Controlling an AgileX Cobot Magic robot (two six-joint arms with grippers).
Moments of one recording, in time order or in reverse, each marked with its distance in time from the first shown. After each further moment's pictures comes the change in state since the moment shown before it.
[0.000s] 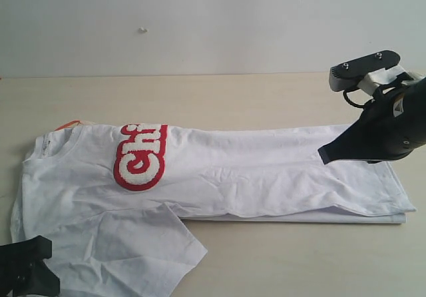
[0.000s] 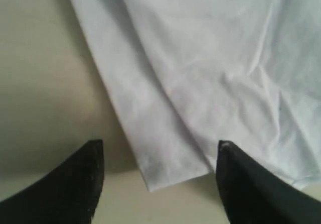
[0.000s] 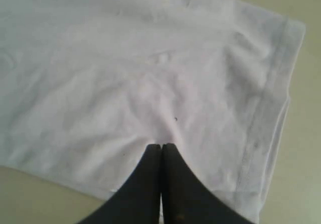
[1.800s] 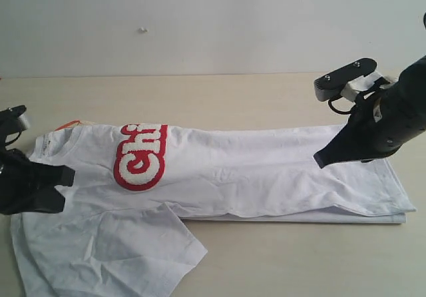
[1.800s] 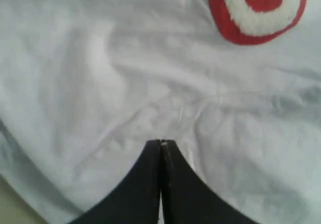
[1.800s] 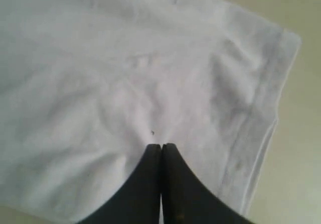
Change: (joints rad) left arm 0.000 0.137 -0.332 0.103 0.008 0.221; right arm 0.000 0.136 -0.064 -0.187 -0.011 0.087
